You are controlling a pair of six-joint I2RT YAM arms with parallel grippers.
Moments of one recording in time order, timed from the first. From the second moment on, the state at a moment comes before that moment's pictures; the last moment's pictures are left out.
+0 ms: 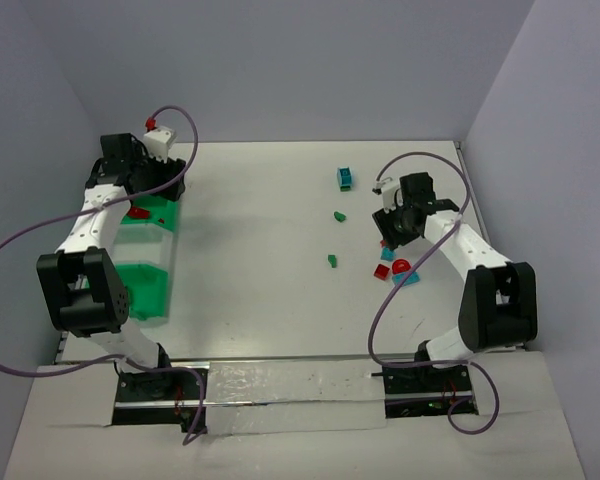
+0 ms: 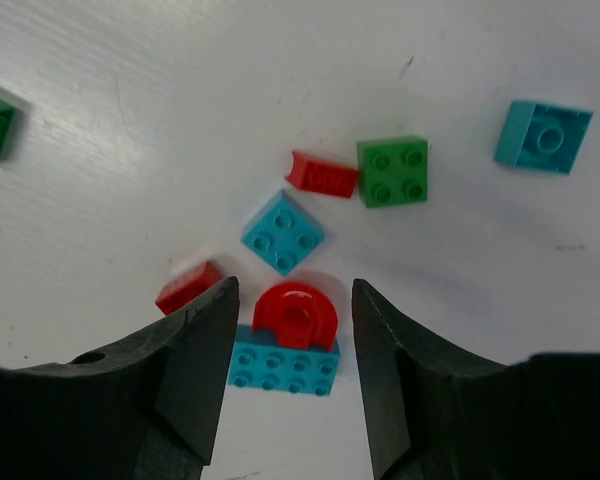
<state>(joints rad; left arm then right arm) 0.08 1.67 1.38 -0.40 0.33 0.40 0.11 1.50 1.05 -0.60 -0.11 -0.36</state>
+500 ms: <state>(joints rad) 0.08 1.52 1.27 -0.37 0.35 0.39 0.05 1.46 0.92 -0.64 -0.08 -0.35</state>
